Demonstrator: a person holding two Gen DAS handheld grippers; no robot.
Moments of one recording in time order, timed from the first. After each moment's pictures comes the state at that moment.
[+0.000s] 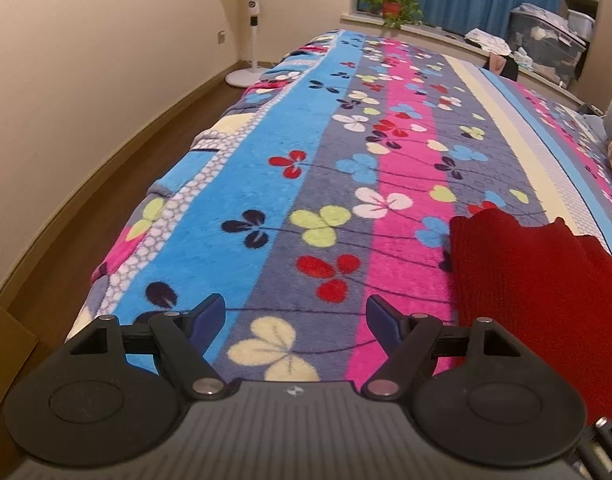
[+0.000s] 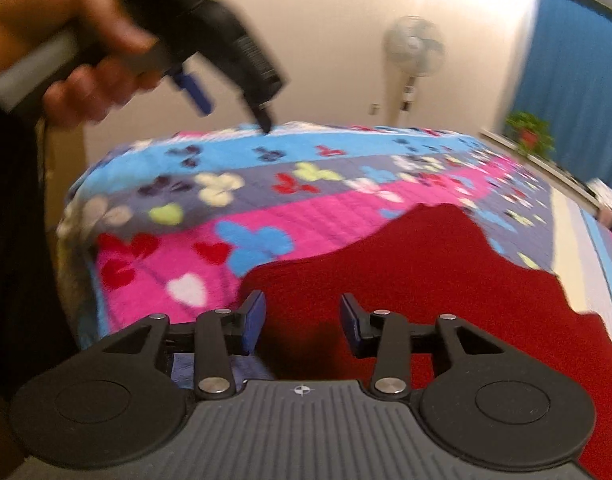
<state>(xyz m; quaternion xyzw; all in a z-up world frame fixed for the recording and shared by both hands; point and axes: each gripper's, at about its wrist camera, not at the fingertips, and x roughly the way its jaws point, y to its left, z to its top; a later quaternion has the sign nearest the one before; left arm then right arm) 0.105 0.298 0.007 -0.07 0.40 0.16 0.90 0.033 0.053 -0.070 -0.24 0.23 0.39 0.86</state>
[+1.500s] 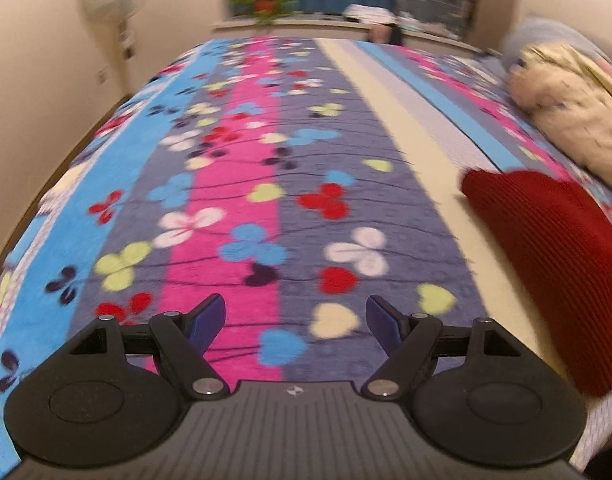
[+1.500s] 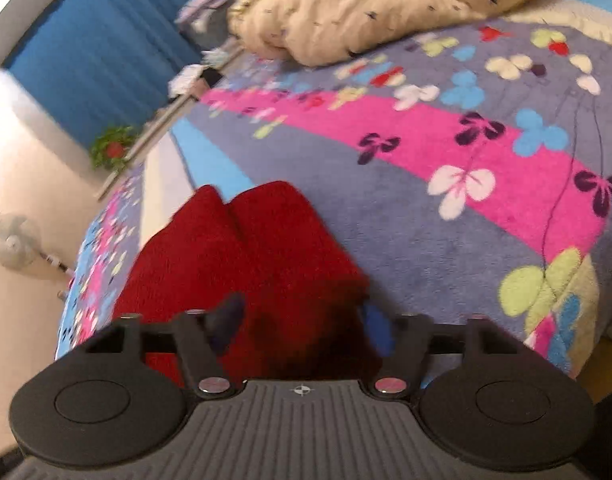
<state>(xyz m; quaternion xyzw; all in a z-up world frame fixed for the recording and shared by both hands) 0.163 0.145 -0.007 0.02 0.39 0.00 0.92 0.060 -0.382 -0.043 0.38 0.32 -0.11 0.86</state>
